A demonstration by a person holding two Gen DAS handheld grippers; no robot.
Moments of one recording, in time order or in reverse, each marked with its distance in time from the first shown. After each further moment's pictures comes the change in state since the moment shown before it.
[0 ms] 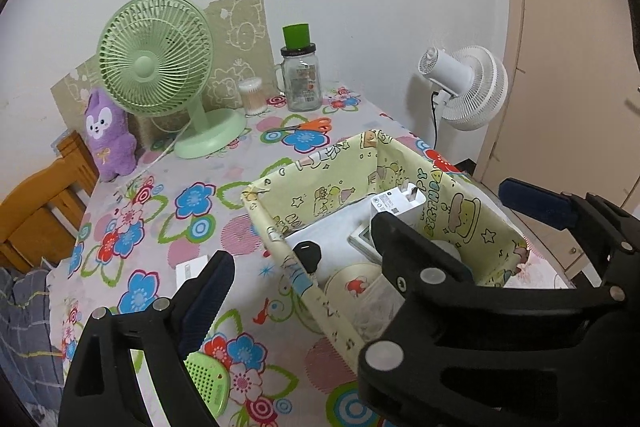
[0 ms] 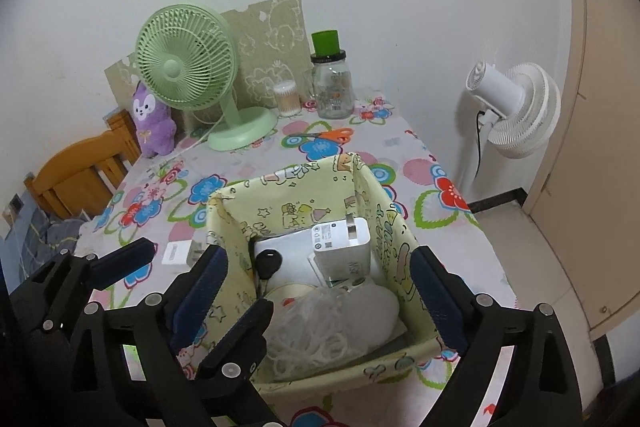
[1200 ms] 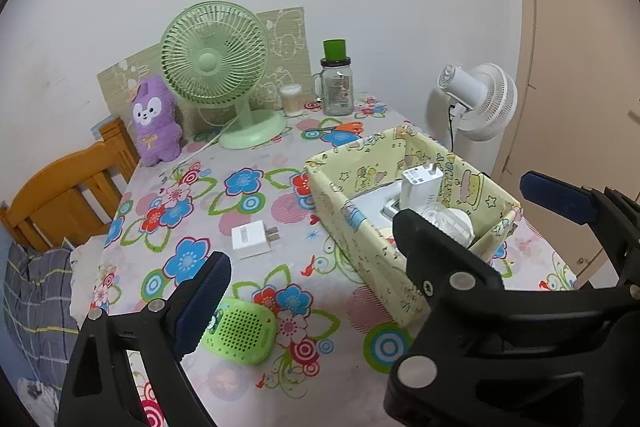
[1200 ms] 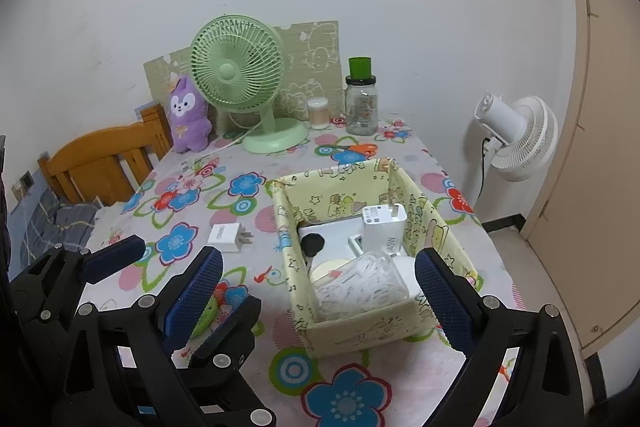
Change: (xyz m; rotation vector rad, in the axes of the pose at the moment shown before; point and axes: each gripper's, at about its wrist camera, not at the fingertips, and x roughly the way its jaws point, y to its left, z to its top) left arm -0.065 0.033 -0.048 -0.050 -0.058 0.063; right arm -0.061 0.054 -0.032 -0.086 -0.074 0.004
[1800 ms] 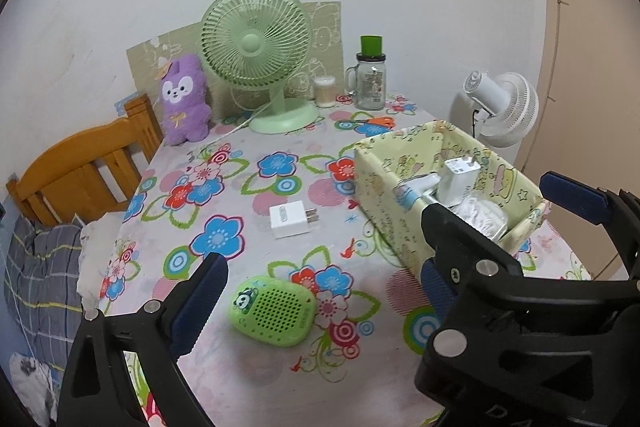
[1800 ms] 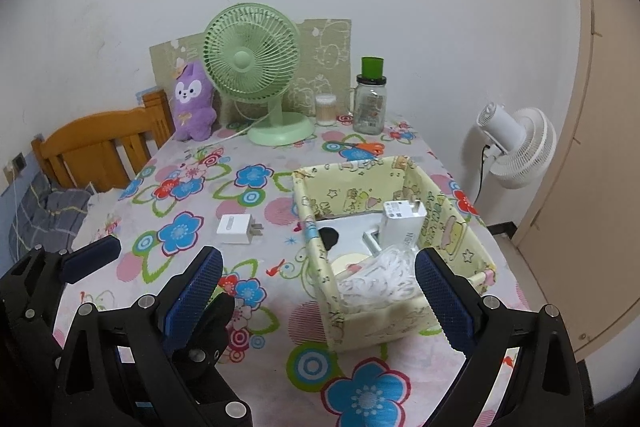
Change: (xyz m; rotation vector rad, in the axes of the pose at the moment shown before) left arm -0.002 0.041 -0.023 -0.073 0.003 0.039; right arm 0.008 0.040 -0.008 -0.055 0.010 -0.036
